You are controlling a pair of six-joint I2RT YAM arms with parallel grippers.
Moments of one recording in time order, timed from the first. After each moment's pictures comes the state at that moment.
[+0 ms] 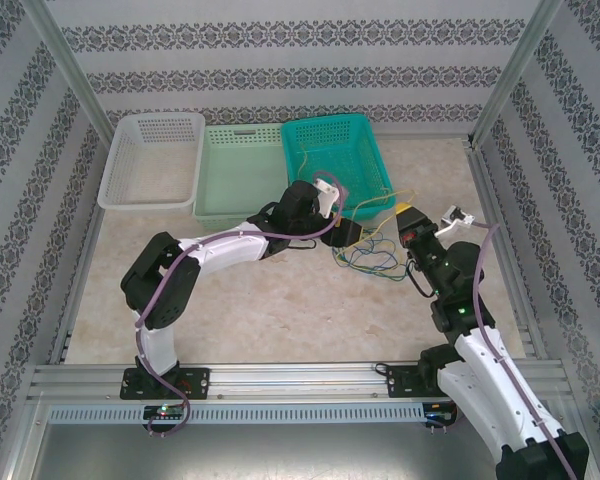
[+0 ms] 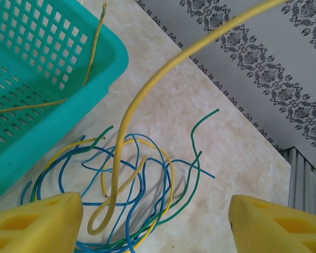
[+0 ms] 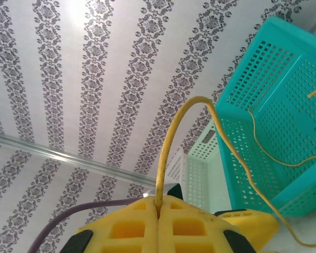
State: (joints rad) left arm -0.72 1.88 1.29 0.12 0.41 -0.39; right arm 0.22 0.63 0.43 0.25 -0.15 1.28
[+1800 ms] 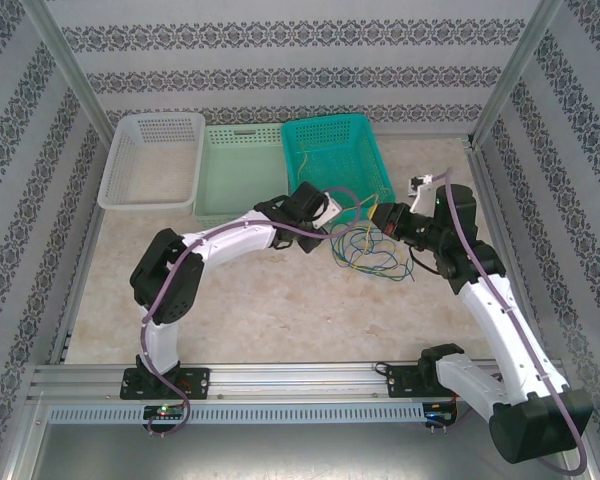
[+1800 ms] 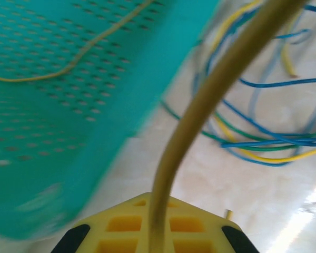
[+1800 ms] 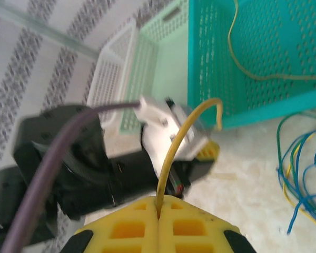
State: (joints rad) left arm -0.73 1.92 1.47 -0.48 -0.10 0.17; right arm 0.17 0.97 0.90 -0.44 -0.61 0.69
